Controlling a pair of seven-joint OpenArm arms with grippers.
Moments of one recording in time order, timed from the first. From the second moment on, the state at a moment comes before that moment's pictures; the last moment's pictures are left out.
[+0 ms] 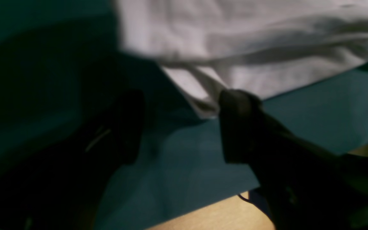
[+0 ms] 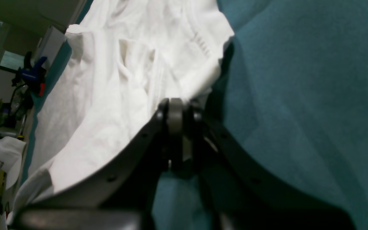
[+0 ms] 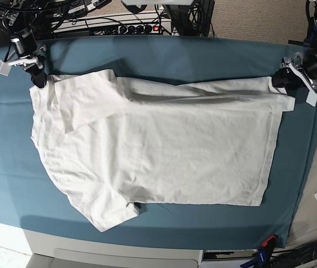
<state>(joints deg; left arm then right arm) 22.2 -27.5 -25.3 90.3 -56.5 -33.0 55.9 -17.1 7.5 55.5 82.5 58.6 39.0 -50.1</state>
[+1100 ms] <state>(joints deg) 22.5 -25.9 -26.8 90.3 -53.2 -31.6 55.9 -19.5 7.5 55.5 82.5 59.5 39.1 -50.4</state>
